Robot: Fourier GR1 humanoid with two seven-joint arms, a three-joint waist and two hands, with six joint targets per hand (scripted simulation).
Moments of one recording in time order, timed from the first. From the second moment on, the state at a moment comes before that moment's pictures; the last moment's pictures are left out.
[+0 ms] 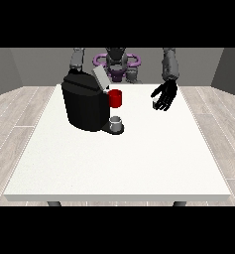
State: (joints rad) left arm -0.42 0.43 -0.05 -0.97 -0.57 -0.06 -0.21; right arm -0.23 -0.03 0.02 -1.39 0.15 -0.17 0.00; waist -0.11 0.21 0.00
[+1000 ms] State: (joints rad) left arm -0.53 0.43 -0.13 -0.73 -0.86 -0.04 -0.25; right arm -0.24 -0.03 0.01 -1.25 0.12 -0.15 -0.06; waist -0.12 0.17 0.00
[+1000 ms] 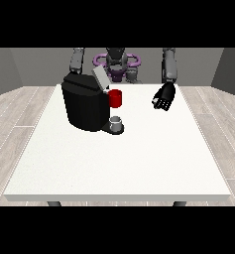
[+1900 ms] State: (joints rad) left arm -0.67 0.35 -0.07 -0.80 -0.78 -0.29 -0.25; right arm -0.23 -0.05 -0.01 -1.12 0.18 -0.19 -0.04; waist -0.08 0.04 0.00
